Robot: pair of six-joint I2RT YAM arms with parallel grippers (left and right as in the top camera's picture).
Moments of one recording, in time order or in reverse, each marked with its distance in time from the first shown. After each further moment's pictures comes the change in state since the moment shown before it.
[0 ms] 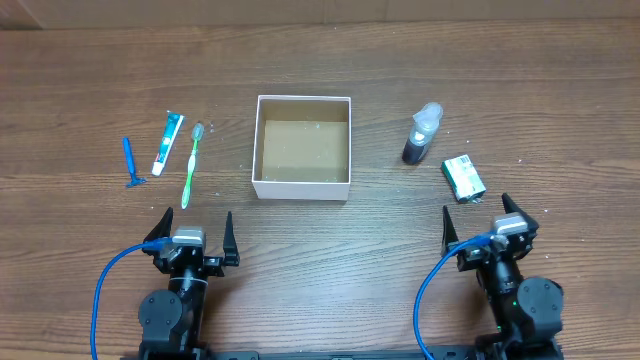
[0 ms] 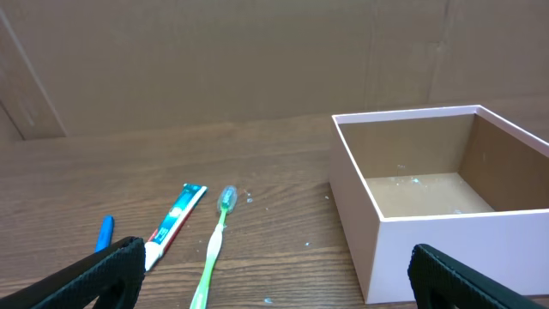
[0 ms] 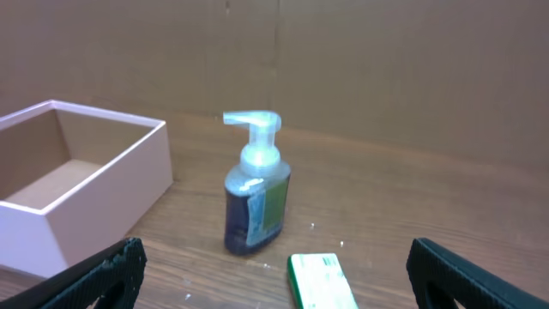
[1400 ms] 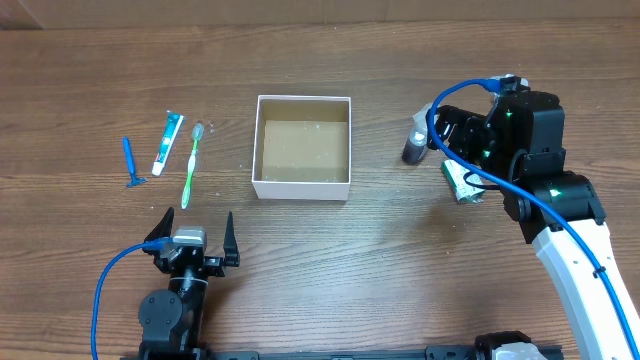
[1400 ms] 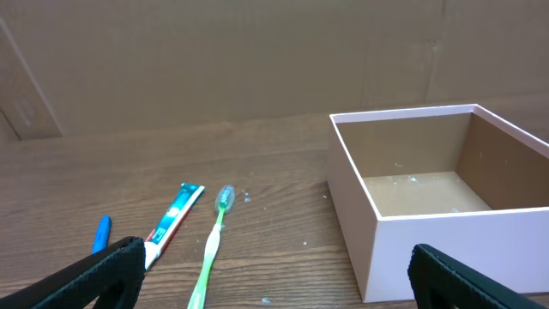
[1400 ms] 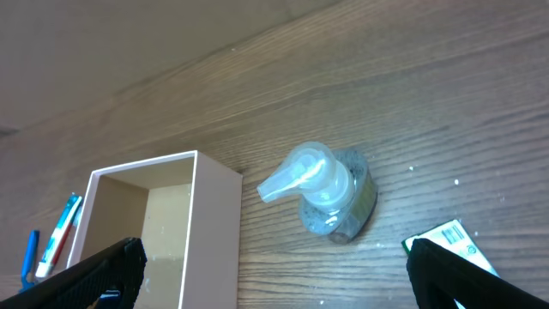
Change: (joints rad) left arm 0.000 0.003 0.000 0.001 0.007 0.000; right arm 0.000 1.104 0.915 -0.366 -0.100 0.523
